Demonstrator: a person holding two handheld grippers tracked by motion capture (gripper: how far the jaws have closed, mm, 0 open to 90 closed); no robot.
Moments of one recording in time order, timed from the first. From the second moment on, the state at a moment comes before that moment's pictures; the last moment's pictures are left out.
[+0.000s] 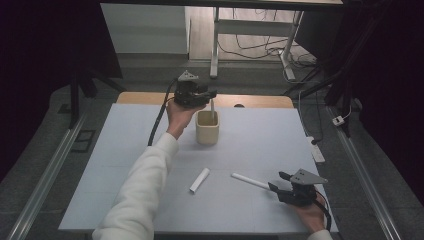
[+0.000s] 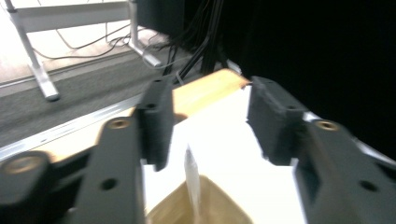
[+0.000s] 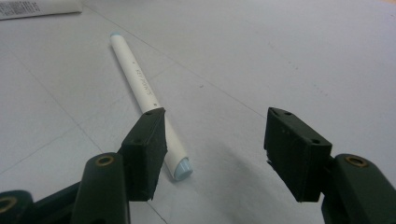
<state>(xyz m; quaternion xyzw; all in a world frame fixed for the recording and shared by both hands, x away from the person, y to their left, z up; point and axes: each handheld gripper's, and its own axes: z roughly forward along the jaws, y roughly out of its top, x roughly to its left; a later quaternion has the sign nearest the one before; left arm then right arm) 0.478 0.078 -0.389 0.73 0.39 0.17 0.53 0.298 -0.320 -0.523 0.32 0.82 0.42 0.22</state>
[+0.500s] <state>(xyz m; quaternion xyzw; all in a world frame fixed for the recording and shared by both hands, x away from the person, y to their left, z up) 0.456 0.093 -0.397 0.76 0.37 0.15 0.51 0.298 -0.320 -0.523 0.32 0.82 0.42 0.22</state>
